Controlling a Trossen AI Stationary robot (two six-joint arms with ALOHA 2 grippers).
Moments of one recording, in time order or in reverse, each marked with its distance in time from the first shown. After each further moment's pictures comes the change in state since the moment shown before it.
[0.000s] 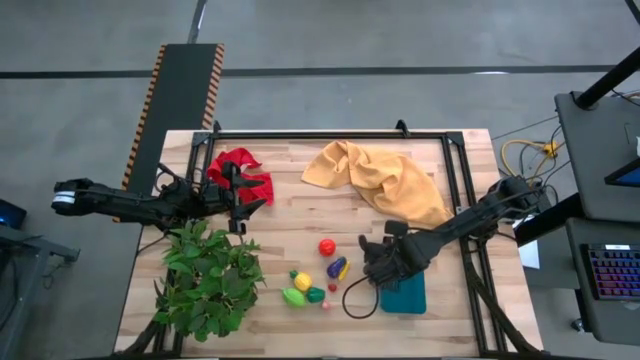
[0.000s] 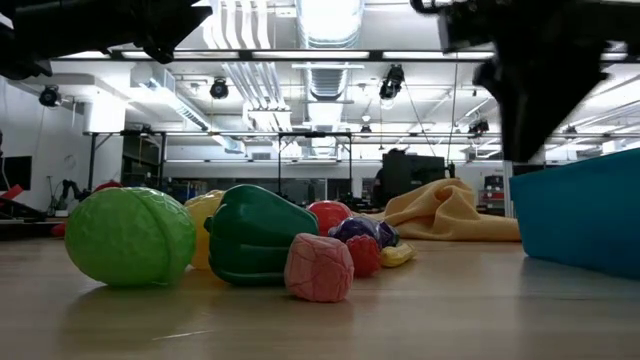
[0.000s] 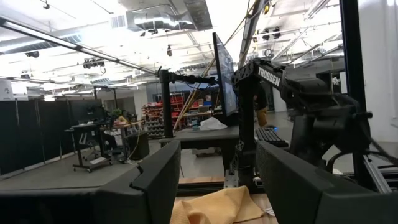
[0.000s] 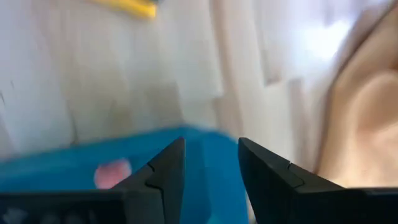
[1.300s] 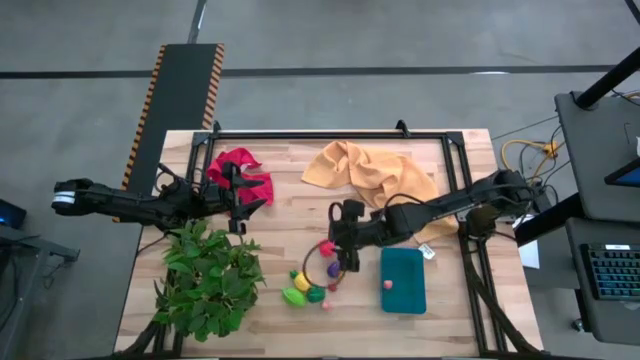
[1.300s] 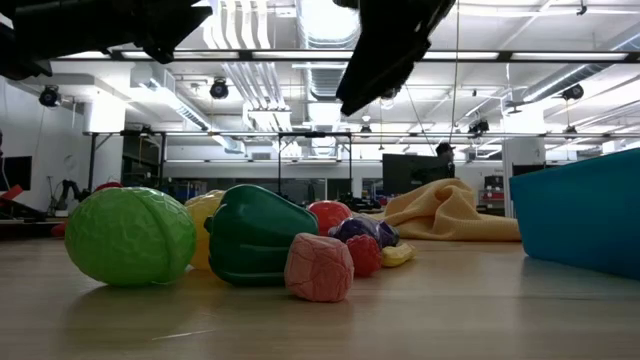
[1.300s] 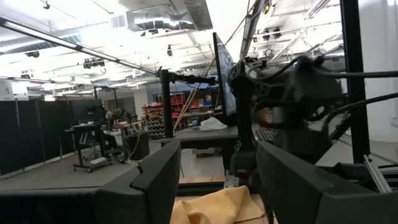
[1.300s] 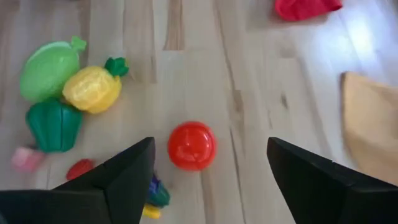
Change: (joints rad) left arm 0.001 0.000 0.000 0.000 0.000 0.000; right arm -0.222 0.015 0.090 0.499 -0.040 -0.408
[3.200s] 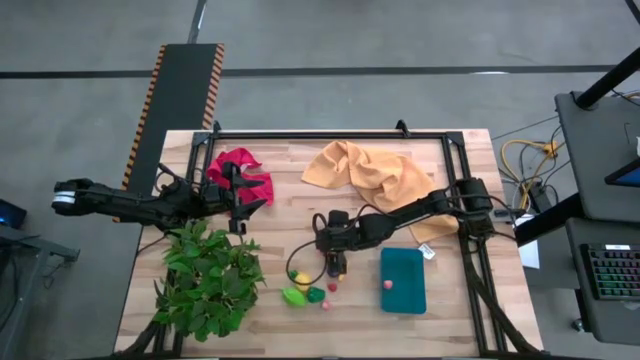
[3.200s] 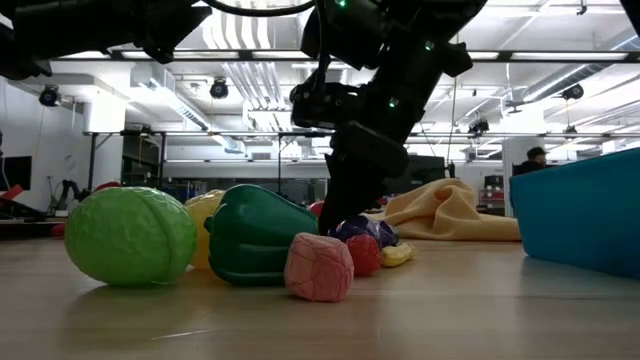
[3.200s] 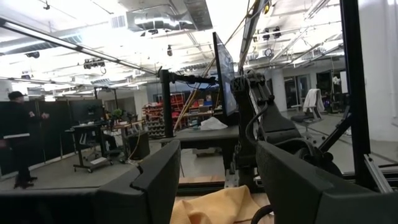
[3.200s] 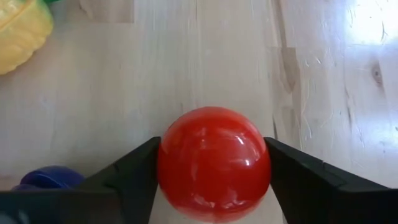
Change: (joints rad) left arm 0.000 -0.001 -0.002 0.000 0.000 0.003; right arm -0.066 0.291 -0.051 0.225 -0.085 -0.071
